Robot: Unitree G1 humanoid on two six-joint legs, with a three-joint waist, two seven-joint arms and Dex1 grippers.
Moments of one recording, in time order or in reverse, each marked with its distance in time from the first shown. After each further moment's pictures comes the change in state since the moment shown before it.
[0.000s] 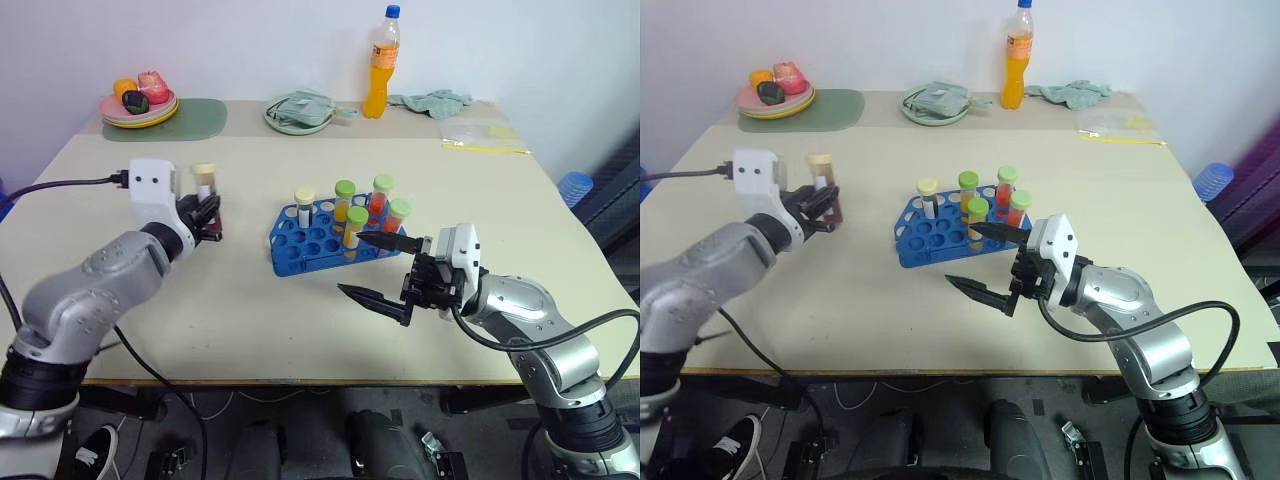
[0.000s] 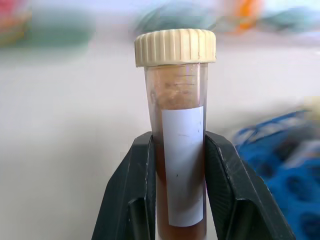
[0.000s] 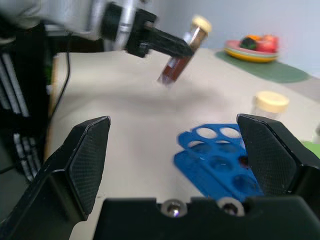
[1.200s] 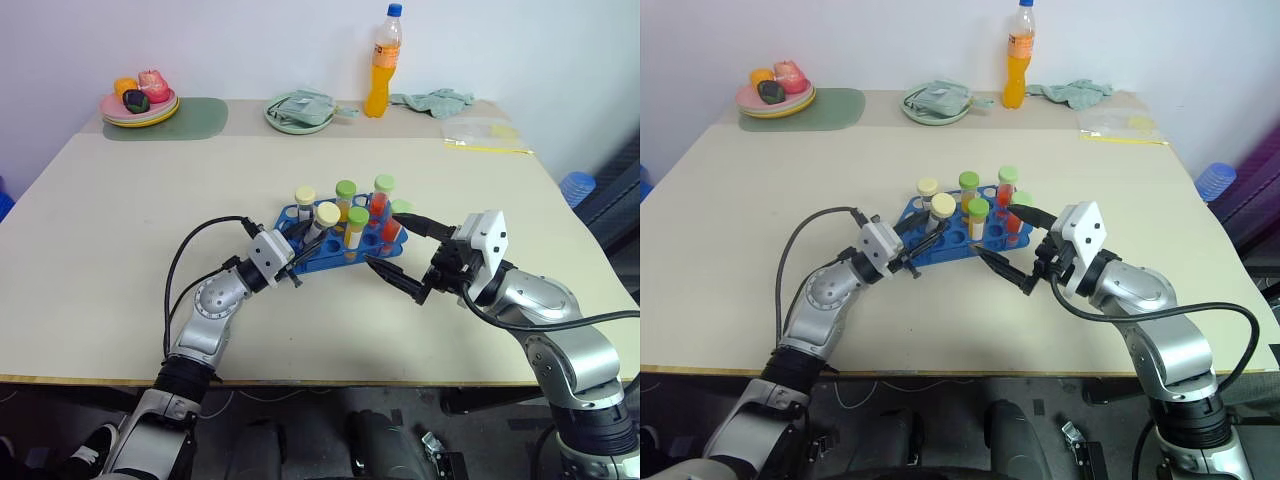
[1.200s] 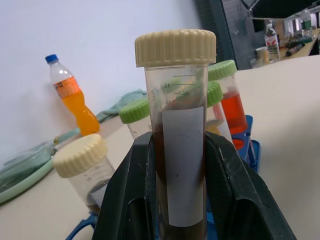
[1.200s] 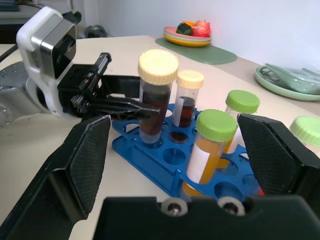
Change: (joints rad) left arm -0.087 -0.555 -0.149 0.656 0.769 -0.938 -0.665; right arm 0.026 -0.026 -0.102 0.003 -0.016 0.035 -0.114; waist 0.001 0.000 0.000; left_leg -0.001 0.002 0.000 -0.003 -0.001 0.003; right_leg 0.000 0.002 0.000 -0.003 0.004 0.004
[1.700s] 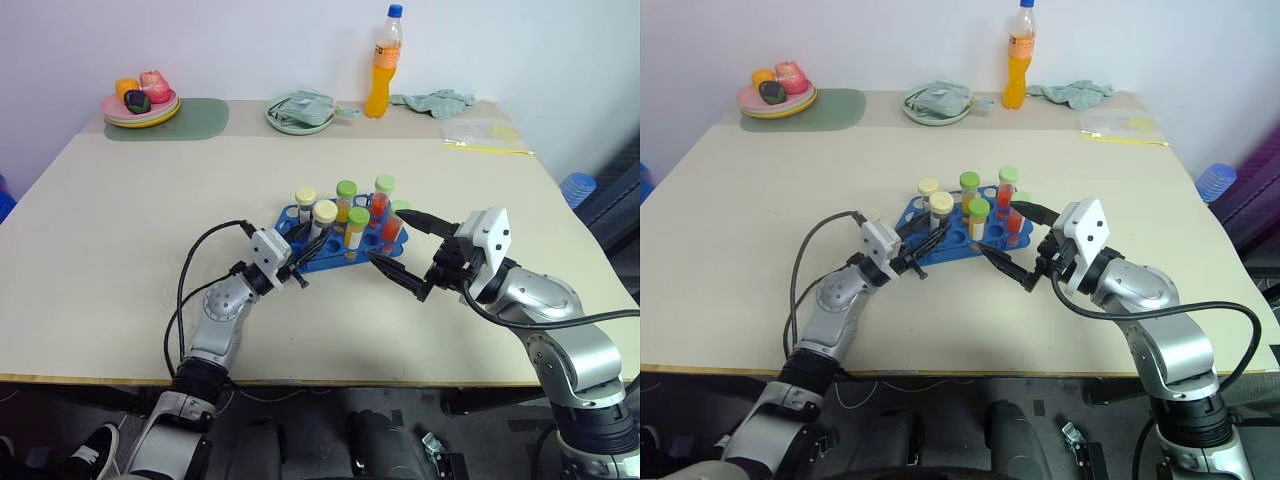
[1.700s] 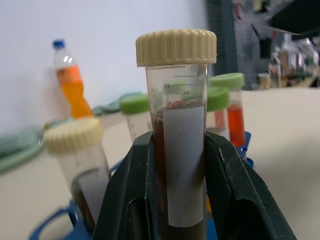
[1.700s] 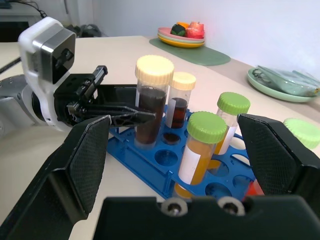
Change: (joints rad) left arm 0.018 -0.097 0.061 0.064 -0.138 0.071 -0.047; right arm -0.006 0.000 -0.008 0.000 -0.011 0.000 -0.010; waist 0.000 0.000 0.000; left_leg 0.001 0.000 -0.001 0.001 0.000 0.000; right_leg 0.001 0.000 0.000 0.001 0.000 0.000
